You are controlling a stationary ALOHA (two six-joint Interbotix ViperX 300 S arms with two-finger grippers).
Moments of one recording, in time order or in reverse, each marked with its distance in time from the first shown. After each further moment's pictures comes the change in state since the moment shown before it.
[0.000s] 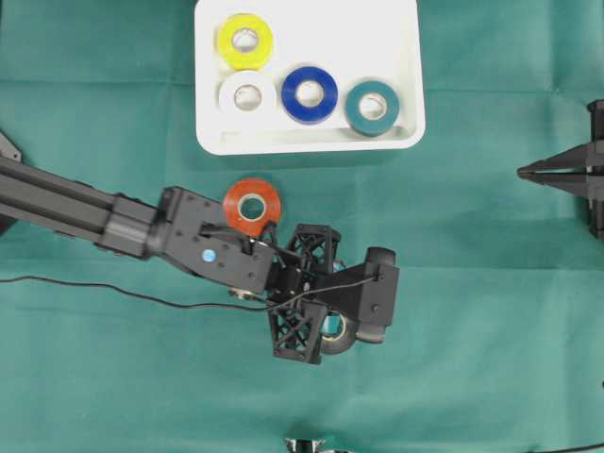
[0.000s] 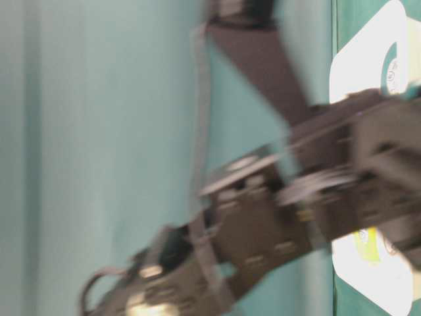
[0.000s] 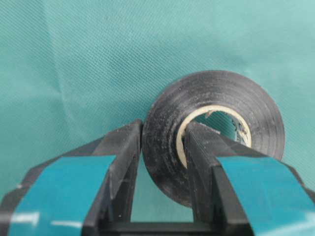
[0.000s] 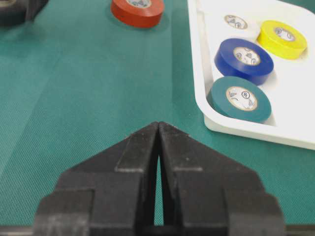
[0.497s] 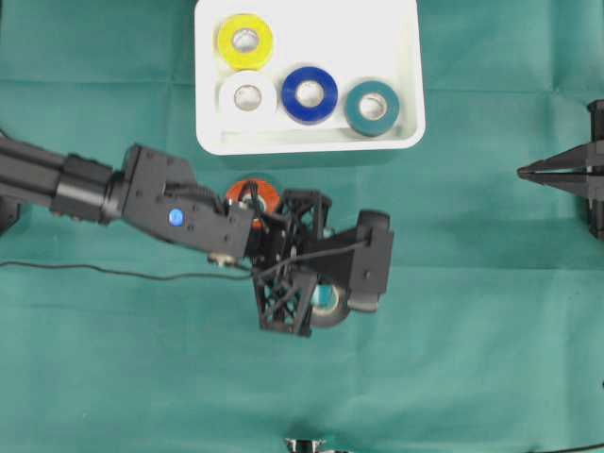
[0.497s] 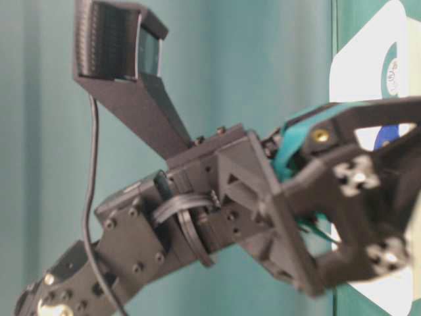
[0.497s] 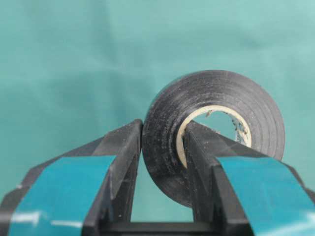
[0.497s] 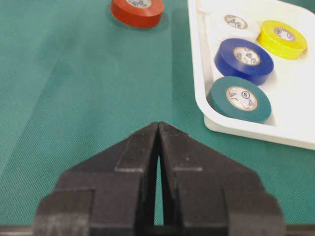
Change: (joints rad) left arm 0.074 -0.121 0.020 0.009 0.120 0.063; right arm 0.000 0.002 0.000 0.000 0.000 0.000
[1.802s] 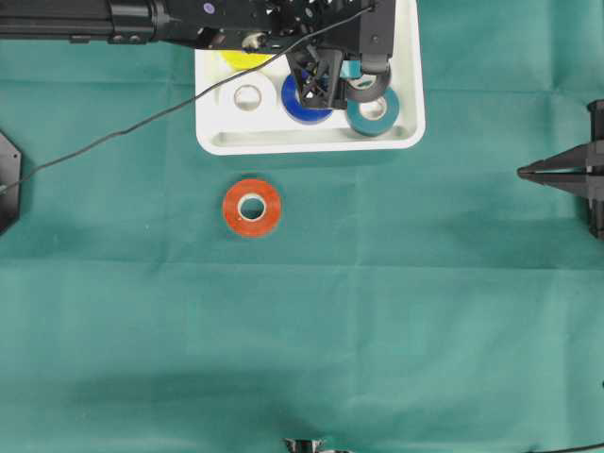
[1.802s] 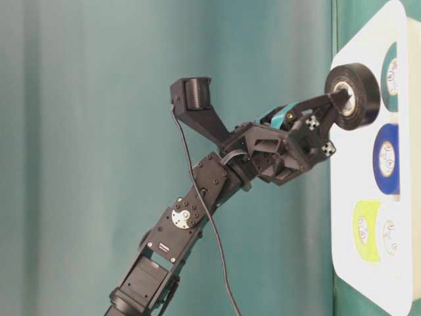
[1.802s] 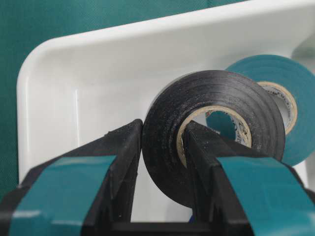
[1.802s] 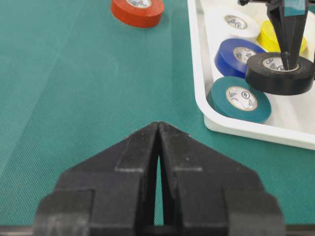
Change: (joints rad) left arm 0.495 0.123 -0.023 0.002 -0.330 0.497; right arm 0.000 0.000 0.000 0.000 0.000 0.000
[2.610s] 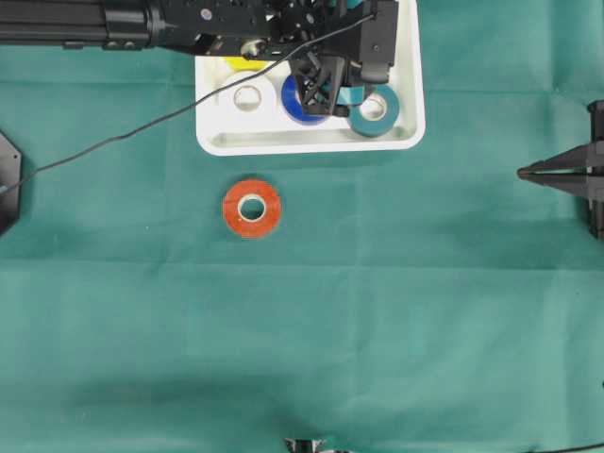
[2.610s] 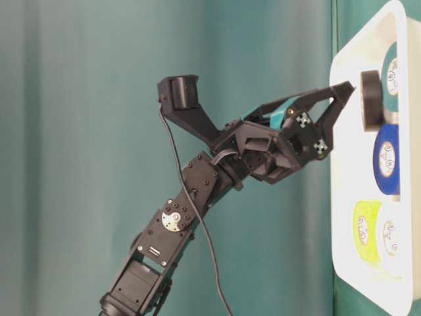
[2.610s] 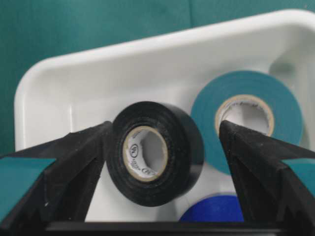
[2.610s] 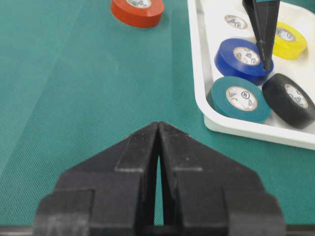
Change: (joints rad) left arm -0.020 -0.023 0.009 -0.005 -0.005 -0.014; right arm 0.000 -0.002 0.000 -0.002 0.000 -0.002
